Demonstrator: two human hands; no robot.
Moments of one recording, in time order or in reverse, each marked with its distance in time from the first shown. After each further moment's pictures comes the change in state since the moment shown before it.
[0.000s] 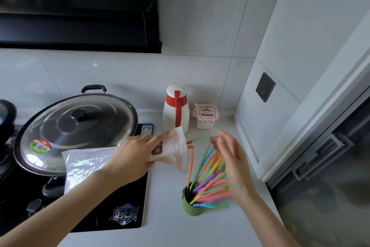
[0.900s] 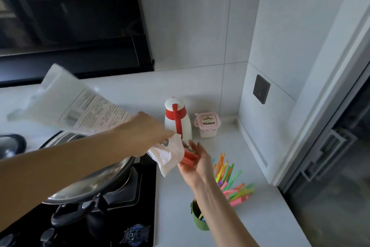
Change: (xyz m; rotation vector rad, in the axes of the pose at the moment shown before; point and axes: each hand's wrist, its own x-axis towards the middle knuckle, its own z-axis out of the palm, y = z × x) left_hand 0.100 0.027 -0.086 0.710 -0.605 0.265; right_hand 0.044 0.018 0.079 1.233 0.036 0.585
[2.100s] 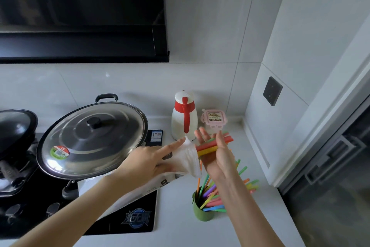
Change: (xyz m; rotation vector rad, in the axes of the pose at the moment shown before) left_hand -0.047 0.069 0.094 -0.893 0.529 -0.228; right_hand -0.020 -0.021 0.001 -0.267 -0.101 -0.136
